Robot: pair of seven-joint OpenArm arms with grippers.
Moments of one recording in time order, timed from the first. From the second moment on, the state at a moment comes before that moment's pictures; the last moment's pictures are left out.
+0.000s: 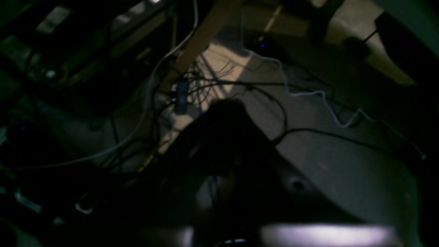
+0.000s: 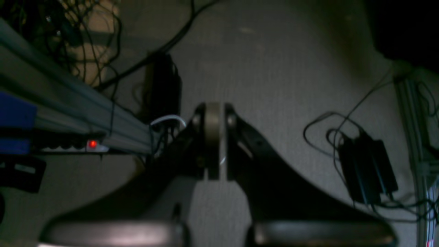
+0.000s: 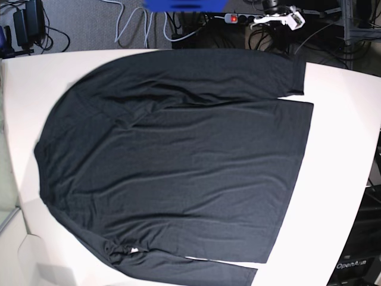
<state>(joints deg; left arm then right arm) 7.5 -4.6 3.0 1.1 -25.8 -24.7 -74.3 -28.9 4.7 2.5 8.4 -0.9 1.3 74.1</state>
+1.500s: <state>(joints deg) 4.6 -3.2 3.2 1.6 -68.9 -40.1 -74.3 -40.2 4.4 6.0 27.5 -0.7 1.3 72.6</state>
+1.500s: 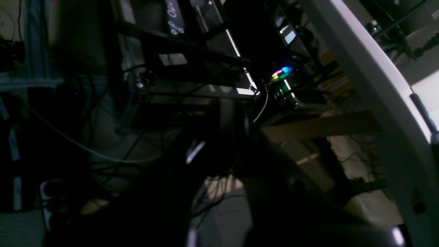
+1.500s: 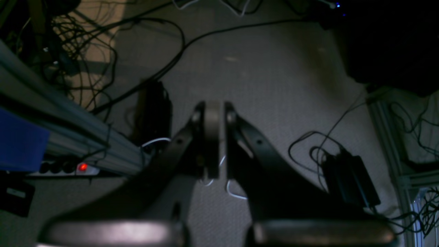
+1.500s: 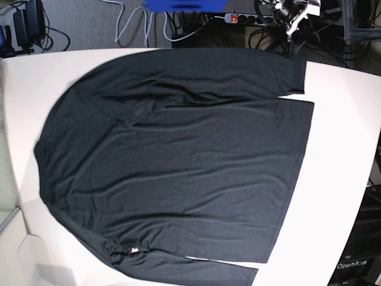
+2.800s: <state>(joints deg) 4.0 -2.4 7.9 1.5 -69.5 -40.1 -74.5 -38.8 4.7 6.1 27.0 -0.7 1.3 67.5</state>
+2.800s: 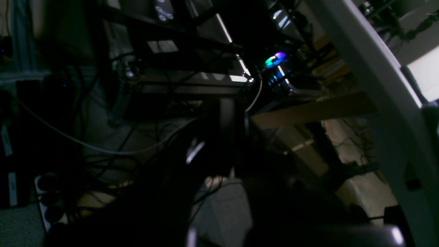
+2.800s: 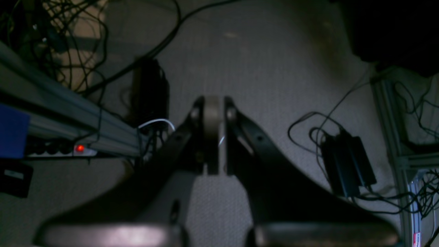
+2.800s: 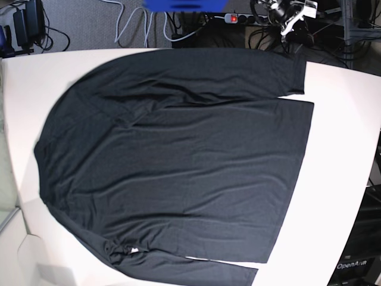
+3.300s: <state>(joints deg) 4.0 -2.7 8.1 1.5 -69.1 -40.1 -74.5 -38.3 4.3 6.2 27.0 -0.7 1.3 67.3</state>
